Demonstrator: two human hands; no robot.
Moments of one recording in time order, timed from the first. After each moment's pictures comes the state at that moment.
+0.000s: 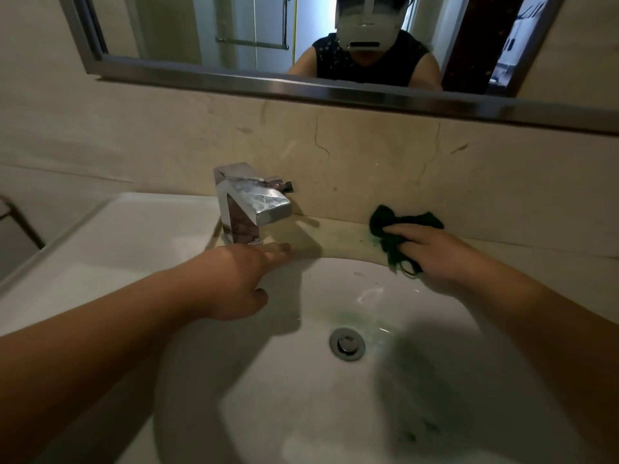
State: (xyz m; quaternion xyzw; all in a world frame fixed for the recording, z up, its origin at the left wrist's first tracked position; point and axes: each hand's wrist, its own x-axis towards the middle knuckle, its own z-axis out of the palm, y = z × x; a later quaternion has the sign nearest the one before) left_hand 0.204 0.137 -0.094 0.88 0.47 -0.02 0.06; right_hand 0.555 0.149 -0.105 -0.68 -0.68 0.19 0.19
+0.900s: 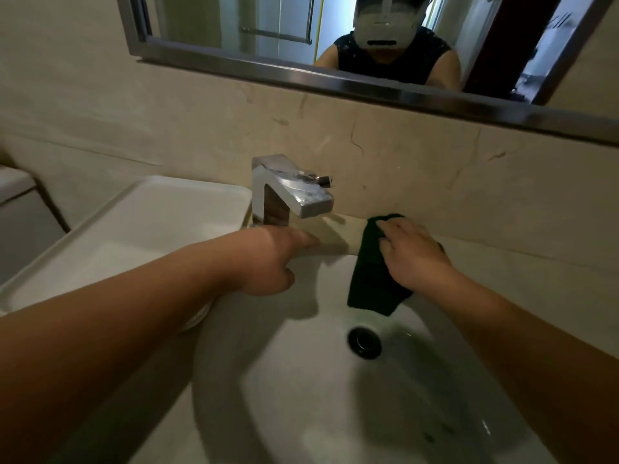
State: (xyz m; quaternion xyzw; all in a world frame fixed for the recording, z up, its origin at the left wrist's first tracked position) left_hand 0.199 0.147 -0.084 0.87 0.47 0.03 0.13; right_hand 0.473 0.161 -0.117 -0.70 -0.71 0.05 0.08
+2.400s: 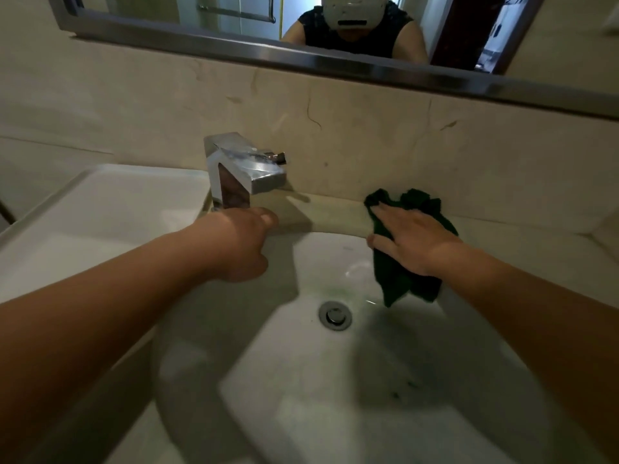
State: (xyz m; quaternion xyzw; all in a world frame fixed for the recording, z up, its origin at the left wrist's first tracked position) left_hand 0.222 0.138 -0.086 0.86 0.51 -0.04 0.00; right_hand 0.536 0.131 -0.107 -0.67 -0.74 0.02 -0.03
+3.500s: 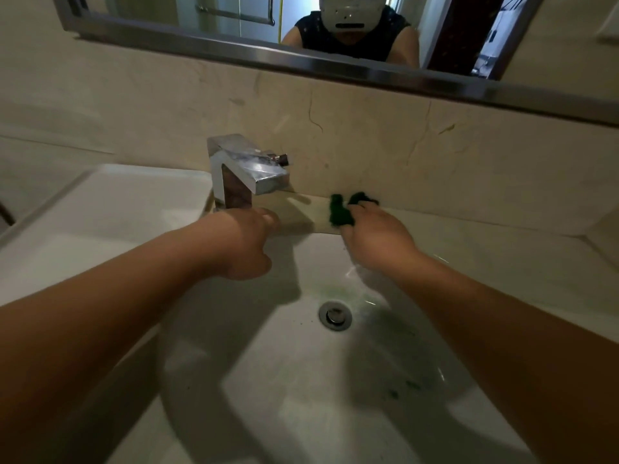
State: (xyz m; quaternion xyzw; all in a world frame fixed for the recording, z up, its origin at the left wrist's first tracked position) left_hand 0.221 0.132 -0.079 0.85 0.52 -0.04 0.03; right_hand 0.466 0.142 -0.118 -0.71 -0.70 0.02 0.10
